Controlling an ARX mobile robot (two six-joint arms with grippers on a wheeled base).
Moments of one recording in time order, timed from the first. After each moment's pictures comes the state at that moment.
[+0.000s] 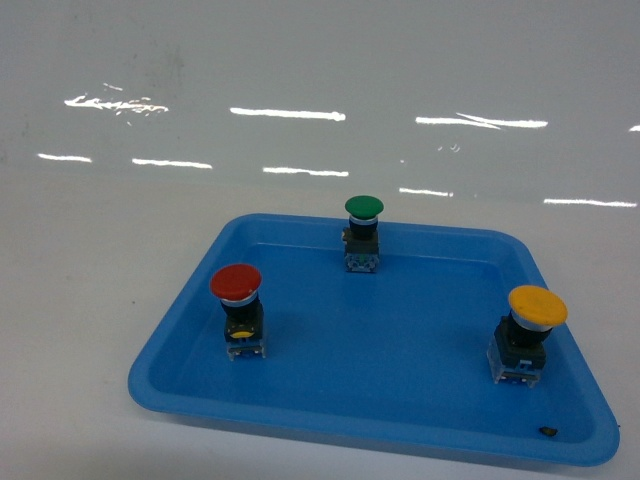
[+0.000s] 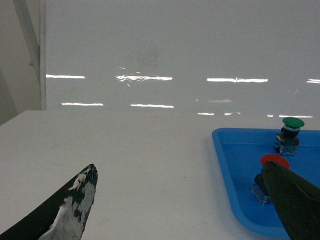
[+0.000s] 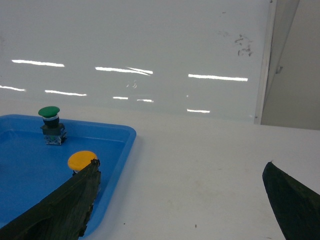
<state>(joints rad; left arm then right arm) 0.00 0.01 0.01 0.00 0.00 0.00 0.00 0.00 0.01 0.00 0.00 -0.01</state>
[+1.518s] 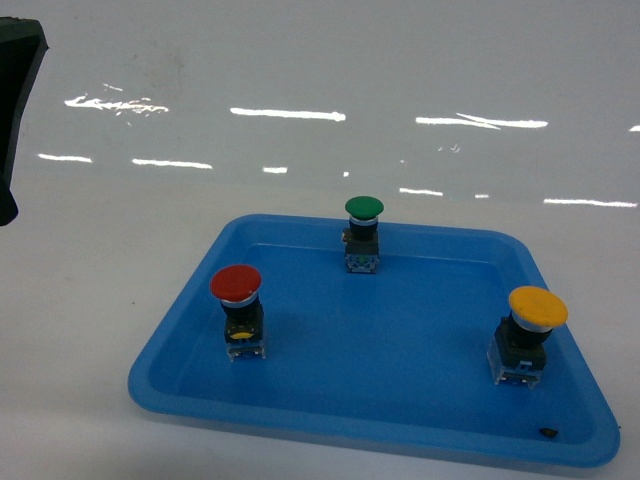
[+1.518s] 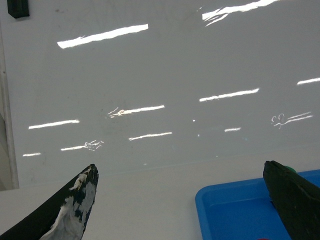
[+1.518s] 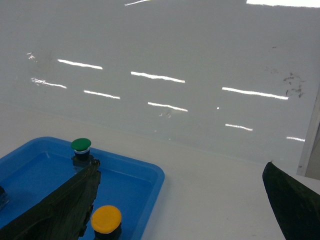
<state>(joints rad) -0.33 1.06 0.23 0.98 -0.24 0.19 0.00 0.71 0.24 0.51 -0.19 -0.05</state>
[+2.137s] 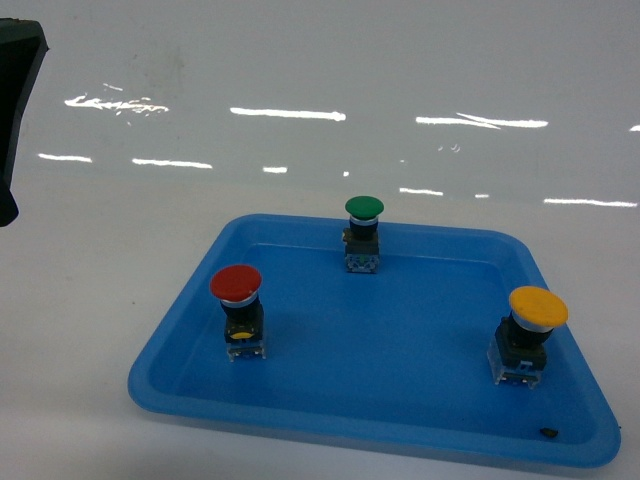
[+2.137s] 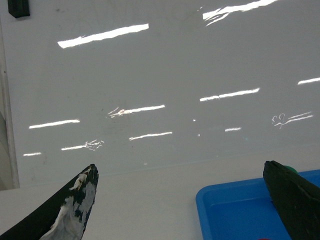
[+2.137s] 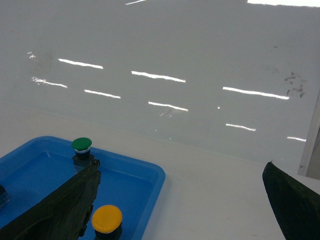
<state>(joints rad) -0.33 1.06 0.23 0.97 -0.24 0.19 0.00 0.71 0.24 0.51 -0.19 -0.05</state>
